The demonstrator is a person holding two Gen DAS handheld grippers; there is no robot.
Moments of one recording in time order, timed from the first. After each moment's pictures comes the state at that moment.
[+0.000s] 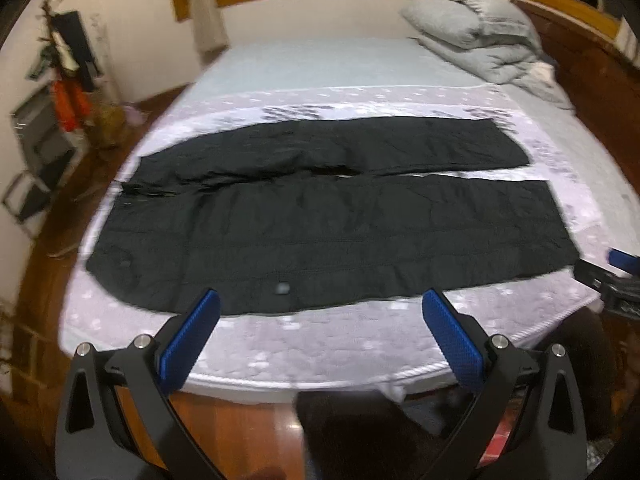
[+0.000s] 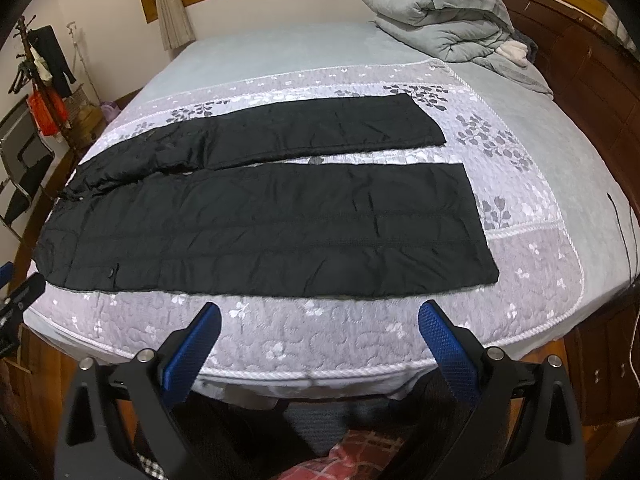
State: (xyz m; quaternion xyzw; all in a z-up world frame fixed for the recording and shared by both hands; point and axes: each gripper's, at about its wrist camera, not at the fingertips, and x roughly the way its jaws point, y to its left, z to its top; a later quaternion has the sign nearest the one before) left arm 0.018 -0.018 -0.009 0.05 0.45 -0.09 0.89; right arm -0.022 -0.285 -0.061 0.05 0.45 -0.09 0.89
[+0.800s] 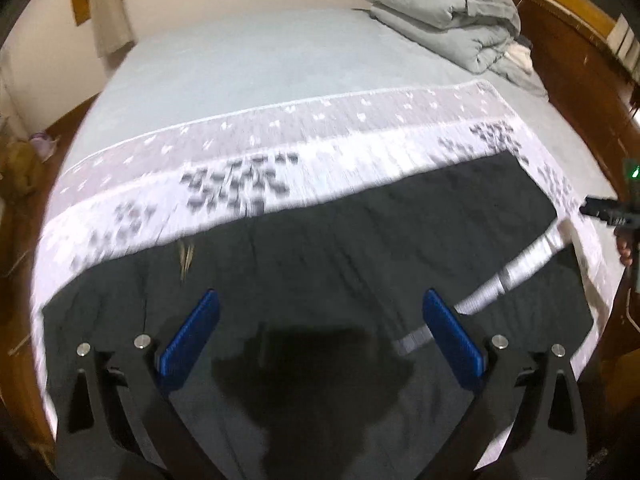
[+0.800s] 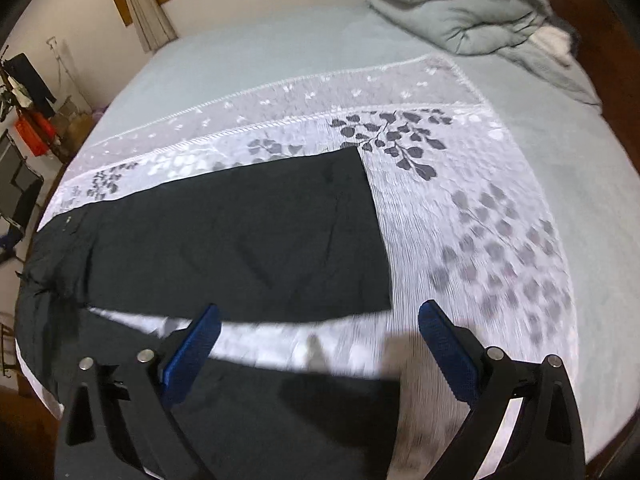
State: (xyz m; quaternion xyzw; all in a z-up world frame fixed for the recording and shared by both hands) left arm 0.379 -0.029 -0.035 0.08 0.50 -0.22 0.83; right arm 0.255 -0.532 -0.082 0.07 0.50 -0.03 0.86
